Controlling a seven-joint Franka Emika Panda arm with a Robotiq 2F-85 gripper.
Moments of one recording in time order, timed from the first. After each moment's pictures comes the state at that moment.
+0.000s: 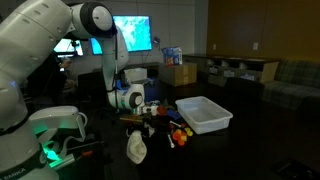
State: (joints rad) arm 0.51 0.76 0.05 -2.18 -0.31 2.77 -0.02
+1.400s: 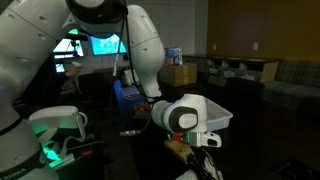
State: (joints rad) arm 0.09 0.77 -0.27 -2.07 -0.26 2.69 0.07
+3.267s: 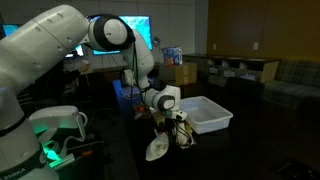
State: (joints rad) arm 0.30 0.94 -0.02 -1.78 -0.02 2.59 0.42
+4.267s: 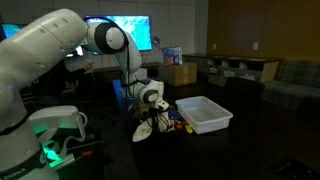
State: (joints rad) arm 0.44 0.96 0.11 -1.73 0.11 2.65 0.51
